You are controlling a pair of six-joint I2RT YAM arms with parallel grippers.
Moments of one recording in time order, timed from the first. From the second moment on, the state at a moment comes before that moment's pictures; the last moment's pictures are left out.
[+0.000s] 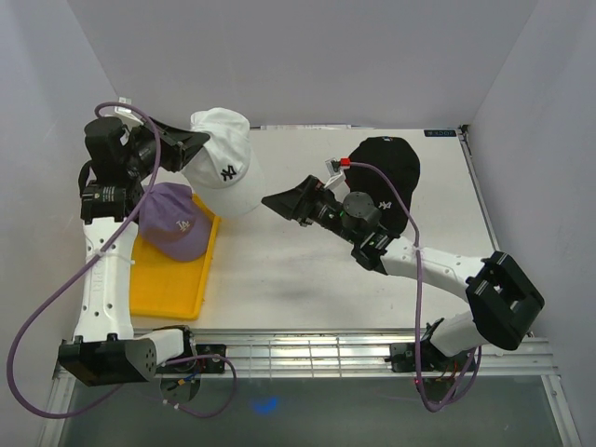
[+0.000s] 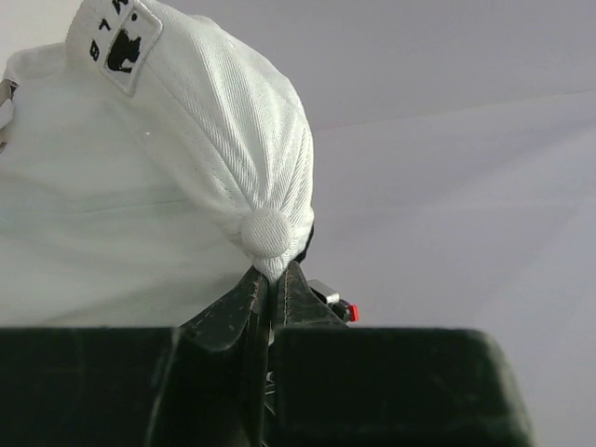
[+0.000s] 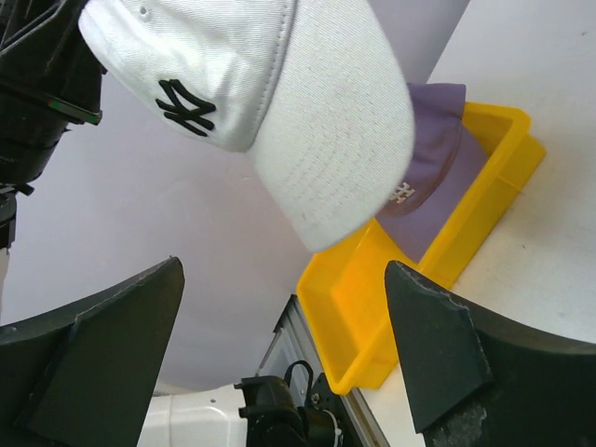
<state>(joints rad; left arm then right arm) 0.08 1.19 1.46 -0.48 0.56 -1.08 0.85 1.43 0.86 0.66 -0.17 1.05</state>
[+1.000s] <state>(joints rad) -0.14 1.27 1.50 -0.47 0.44 -1.11 0.92 1.52 0.73 0.88 0.04 1.20</state>
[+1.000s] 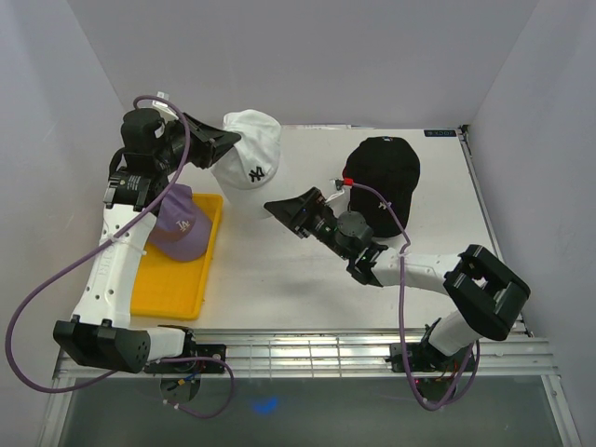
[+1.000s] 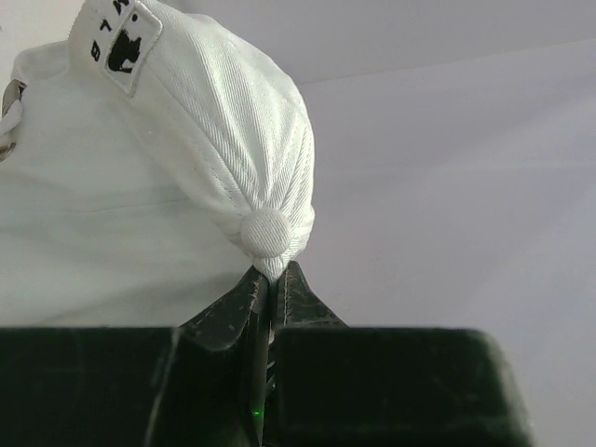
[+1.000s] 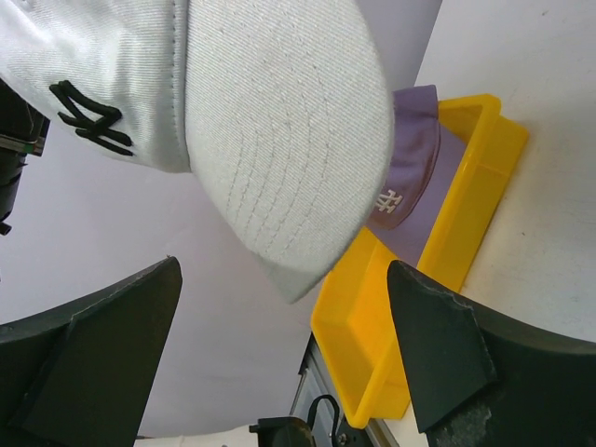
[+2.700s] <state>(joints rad) -0.27 1.33 1.46 -0.47 0.36 -1.05 0.89 1.30 0.59 0.95 0.12 1.21</state>
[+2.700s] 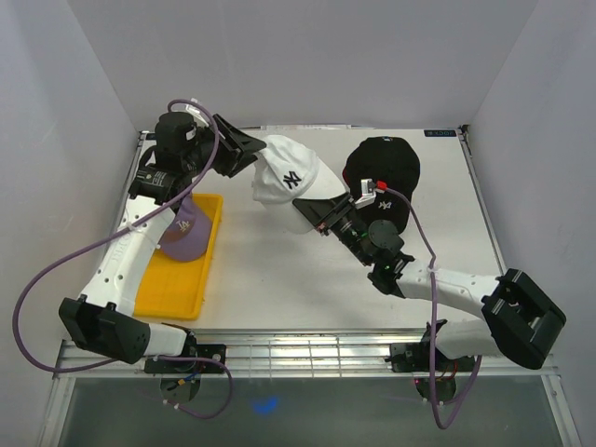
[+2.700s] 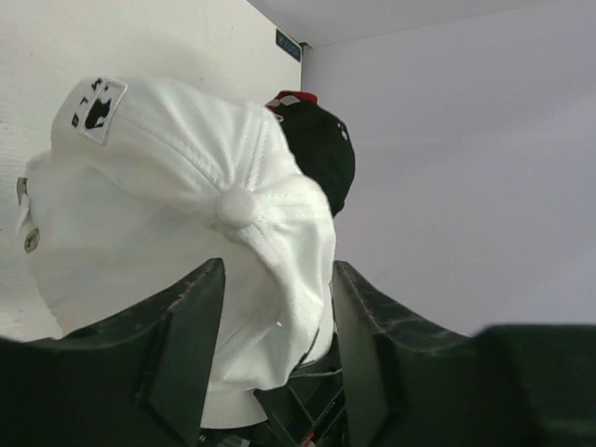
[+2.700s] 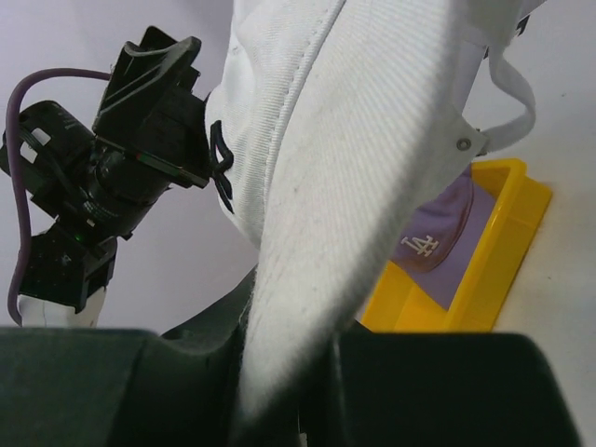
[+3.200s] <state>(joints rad) -0.27 1.30 1.67 -0.54 0.36 -0.95 0.59 1.32 0.93 0.69 -0.03 1.23</state>
